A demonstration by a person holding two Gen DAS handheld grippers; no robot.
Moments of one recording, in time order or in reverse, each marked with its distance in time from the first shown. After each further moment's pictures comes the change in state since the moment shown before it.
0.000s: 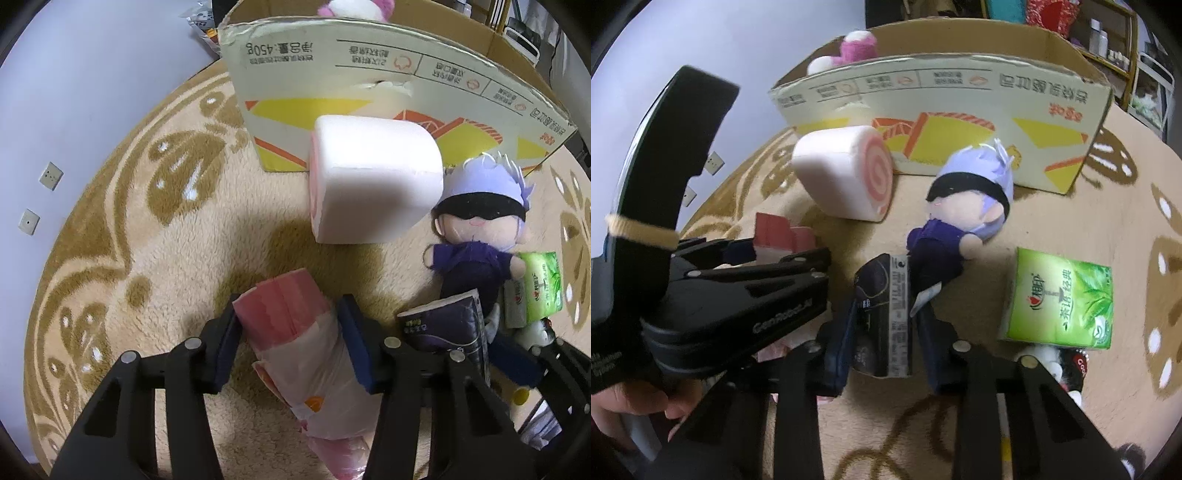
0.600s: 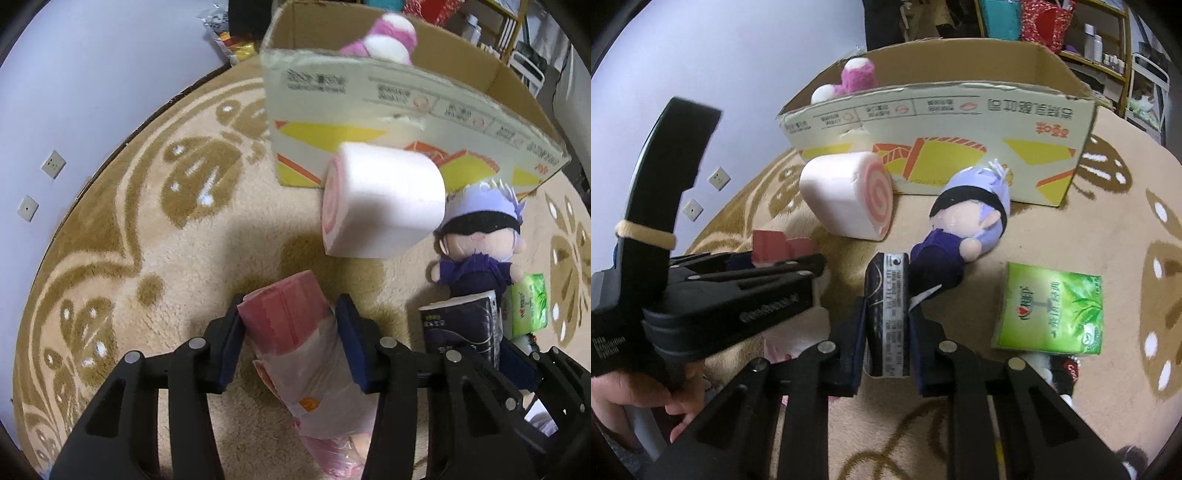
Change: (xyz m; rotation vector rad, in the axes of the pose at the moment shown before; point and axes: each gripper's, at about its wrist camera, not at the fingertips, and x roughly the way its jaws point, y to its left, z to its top) left arm -0.014 0.014 0.000 -0.072 -0.041 -0.035; right arm -0.019 -0.009 0.006 0.040 -0.063 0.017
